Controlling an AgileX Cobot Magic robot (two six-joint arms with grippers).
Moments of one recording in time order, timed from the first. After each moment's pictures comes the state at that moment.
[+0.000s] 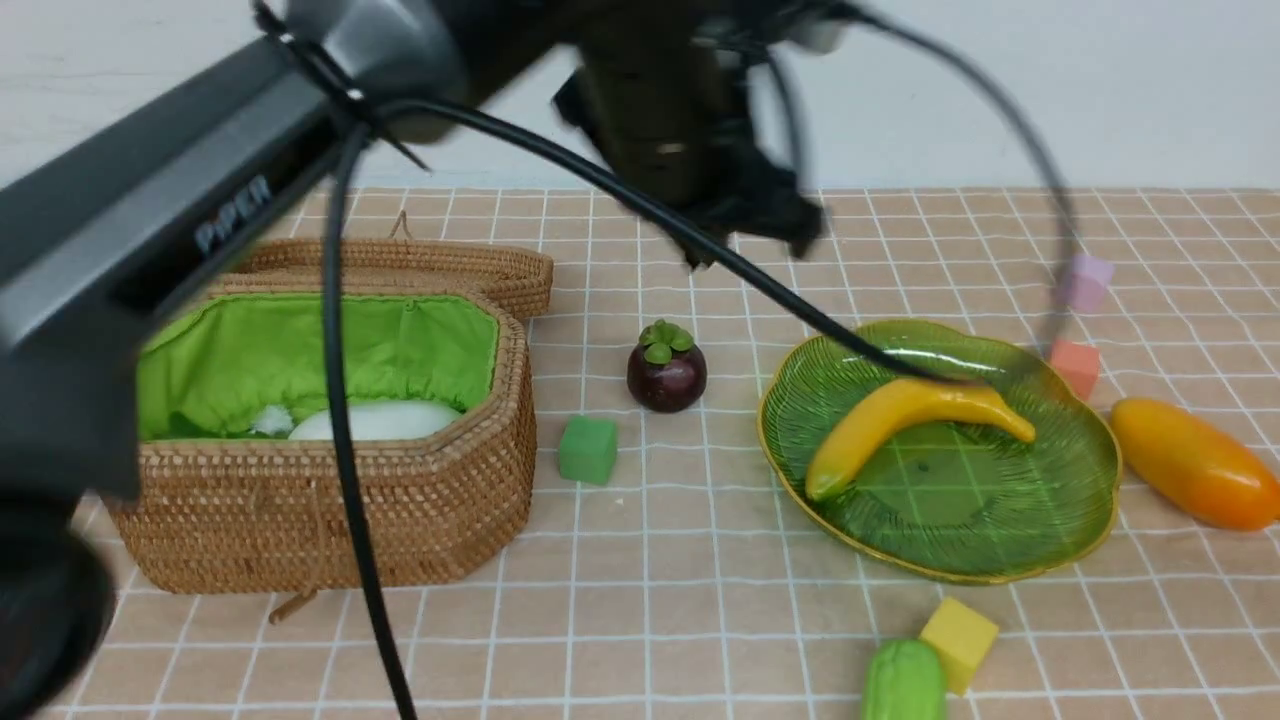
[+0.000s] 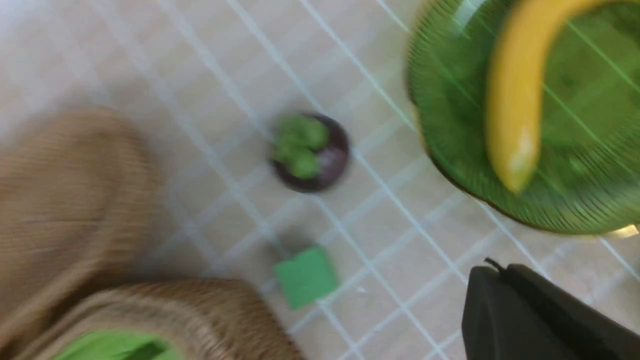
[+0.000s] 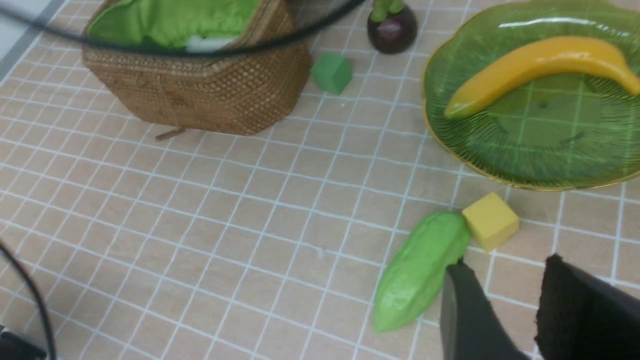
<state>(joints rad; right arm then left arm) 0.52 0.56 -0.95 0.13 1.04 0.21 -0.61 2.04 -2.21 0.02 1.25 0.09</state>
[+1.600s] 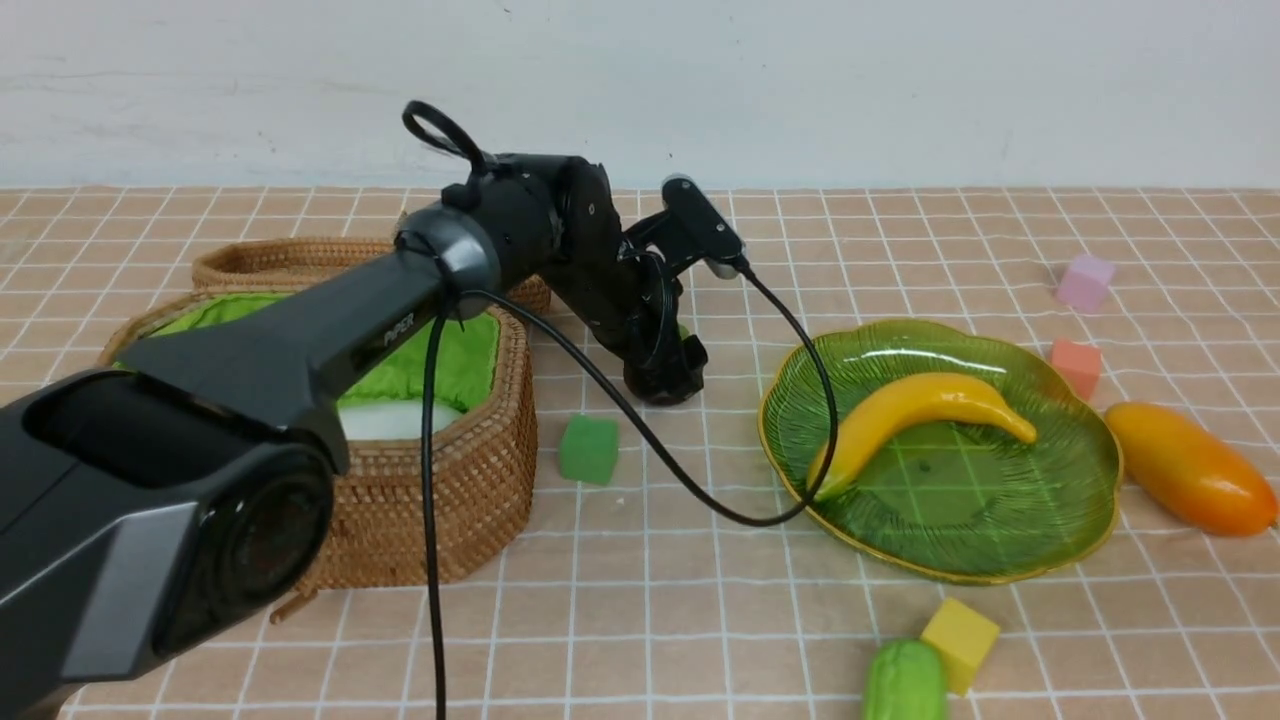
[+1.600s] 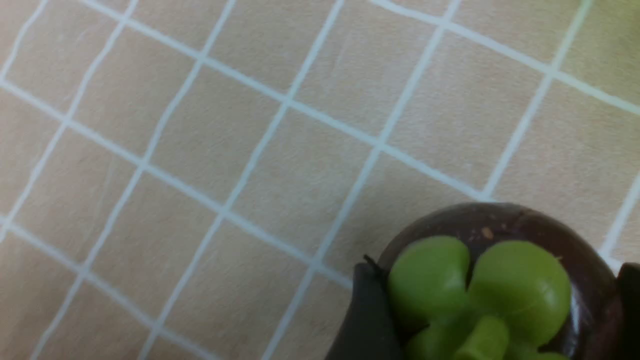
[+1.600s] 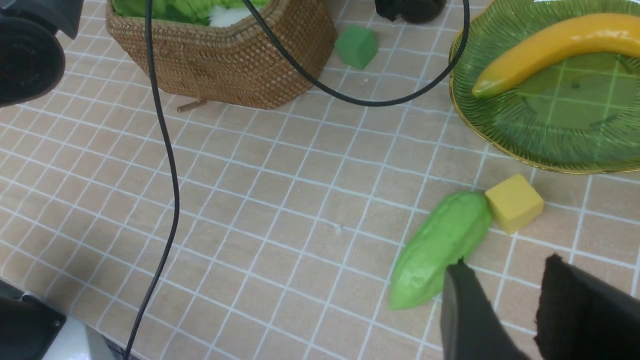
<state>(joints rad) 0.52 0.57 -0.95 0.18 1.07 0.17 -0.44 2.45 -2.20 -0.18 0.78 0.73</state>
